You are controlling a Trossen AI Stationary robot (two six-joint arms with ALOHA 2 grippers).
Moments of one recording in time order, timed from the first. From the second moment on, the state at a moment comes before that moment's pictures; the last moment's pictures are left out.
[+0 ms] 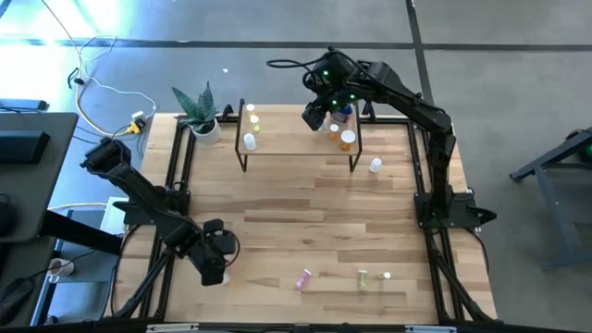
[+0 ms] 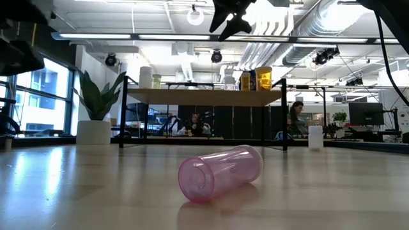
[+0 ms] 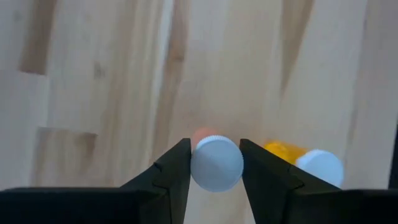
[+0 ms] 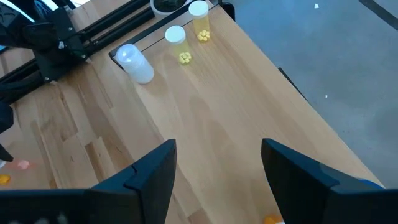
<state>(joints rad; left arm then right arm) -0.62 1.36 0.79 -0.67 -0.18 -0.87 -0.44 1.96 2.35 -1.25 -0.06 0.16</state>
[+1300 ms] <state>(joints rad) 0.44 1.11 1.27 -0.76 -0.26 0.08 -0.57 1.96 2.35 -1.28 -0.05 0.01</state>
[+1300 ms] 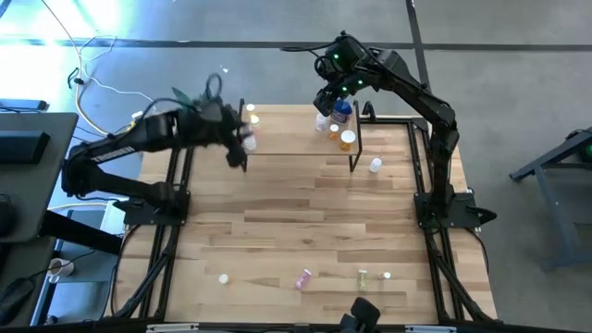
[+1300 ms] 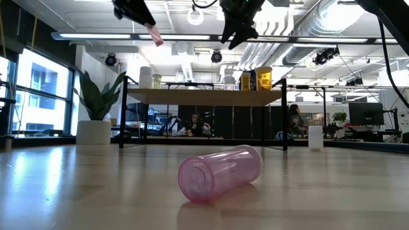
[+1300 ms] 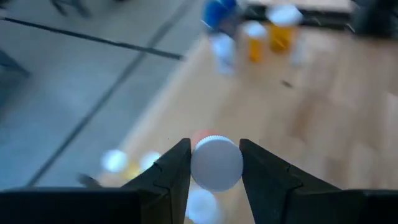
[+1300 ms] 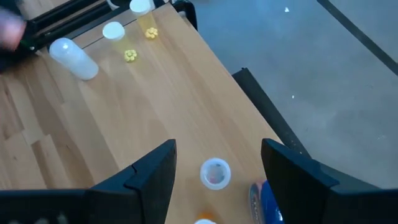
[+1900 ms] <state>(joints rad) 0.74 1.27 1.46 -0.57 -0.22 0.08 -0.58 1.96 2.35 -1.27 0.05 -0.01</state>
